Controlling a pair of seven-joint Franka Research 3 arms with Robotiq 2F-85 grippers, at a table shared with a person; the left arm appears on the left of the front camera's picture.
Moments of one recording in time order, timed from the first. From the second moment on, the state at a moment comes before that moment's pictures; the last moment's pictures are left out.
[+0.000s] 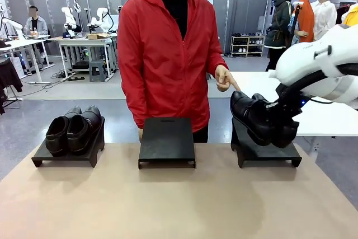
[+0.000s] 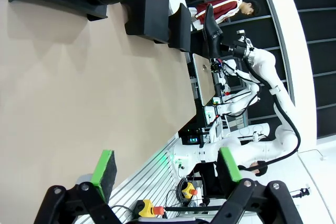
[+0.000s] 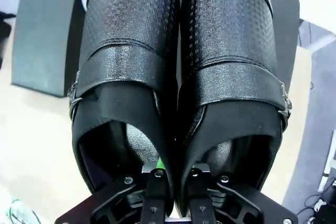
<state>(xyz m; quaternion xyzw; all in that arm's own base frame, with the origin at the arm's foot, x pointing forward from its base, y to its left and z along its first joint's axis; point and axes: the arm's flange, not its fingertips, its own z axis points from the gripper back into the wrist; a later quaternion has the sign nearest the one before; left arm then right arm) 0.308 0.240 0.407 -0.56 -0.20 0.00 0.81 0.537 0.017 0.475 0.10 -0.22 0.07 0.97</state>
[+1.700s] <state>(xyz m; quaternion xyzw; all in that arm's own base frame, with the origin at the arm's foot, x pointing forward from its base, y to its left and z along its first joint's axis) 0.308 0.240 0.407 -0.56 -0.20 0.00 0.81 0.599 0.010 0.389 0.05 -0.25 0.00 0.97</state>
